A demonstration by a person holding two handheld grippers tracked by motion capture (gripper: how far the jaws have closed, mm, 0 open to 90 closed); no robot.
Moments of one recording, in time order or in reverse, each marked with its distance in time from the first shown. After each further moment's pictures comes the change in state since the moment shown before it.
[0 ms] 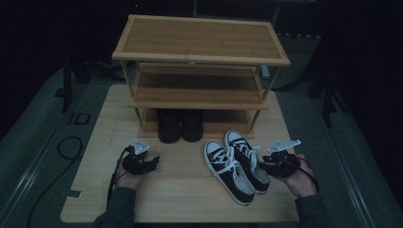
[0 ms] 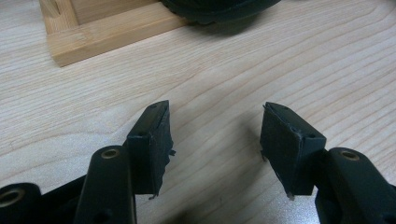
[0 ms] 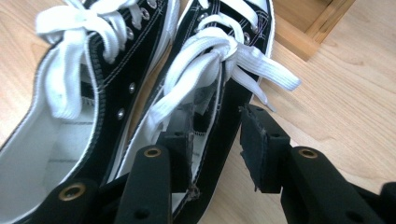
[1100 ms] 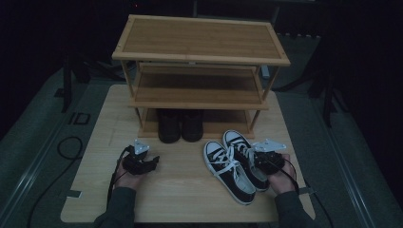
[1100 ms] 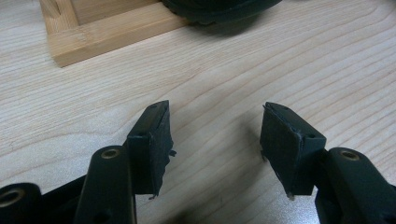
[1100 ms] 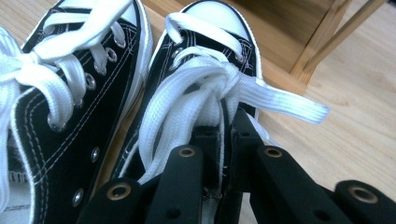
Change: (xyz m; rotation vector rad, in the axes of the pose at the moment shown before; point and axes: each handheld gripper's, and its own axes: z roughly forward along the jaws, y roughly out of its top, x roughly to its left) left arm 0.000 0.000 0.000 0.000 0.001 0.000; right arm 0.013 0.006 0.046 -0.142 -0.148 -0.003
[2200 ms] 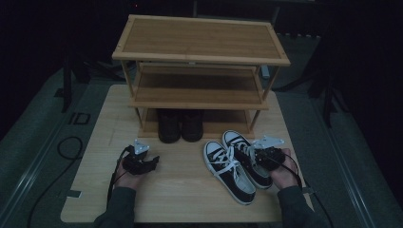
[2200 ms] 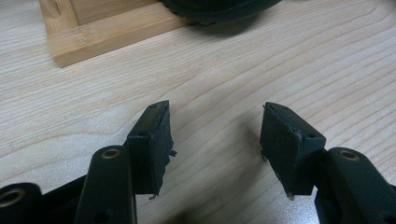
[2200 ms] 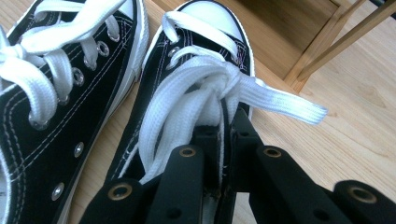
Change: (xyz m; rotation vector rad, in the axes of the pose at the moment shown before) left arm 0.000 0.000 0.000 0.000 -0.002 0.001; right arm -0.009 0.011 0.001 0.043 0.008 -0.102
